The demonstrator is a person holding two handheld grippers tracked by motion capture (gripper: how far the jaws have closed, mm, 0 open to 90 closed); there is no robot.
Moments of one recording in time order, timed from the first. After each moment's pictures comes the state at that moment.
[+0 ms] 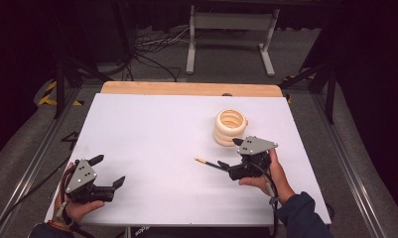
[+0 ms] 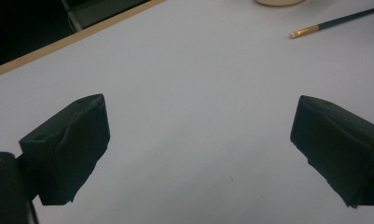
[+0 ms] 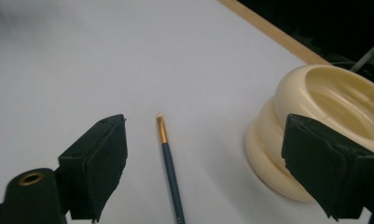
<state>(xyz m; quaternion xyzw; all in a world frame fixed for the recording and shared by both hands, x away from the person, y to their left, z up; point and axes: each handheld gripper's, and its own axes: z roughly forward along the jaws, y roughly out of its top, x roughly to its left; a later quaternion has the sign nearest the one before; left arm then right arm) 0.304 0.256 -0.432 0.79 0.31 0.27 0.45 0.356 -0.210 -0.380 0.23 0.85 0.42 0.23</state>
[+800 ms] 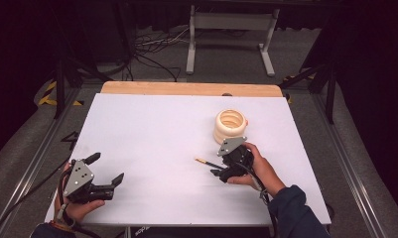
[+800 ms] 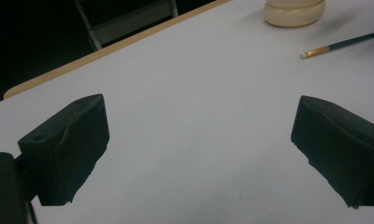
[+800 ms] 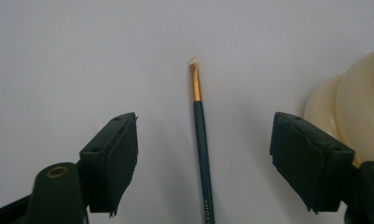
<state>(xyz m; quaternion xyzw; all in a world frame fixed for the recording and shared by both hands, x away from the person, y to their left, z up) 0.299 0.256 -0.428 0.76 0.32 0.31 0.47 0.380 -0.175 -0.403 0.19 0.93 0.29 0.15</state>
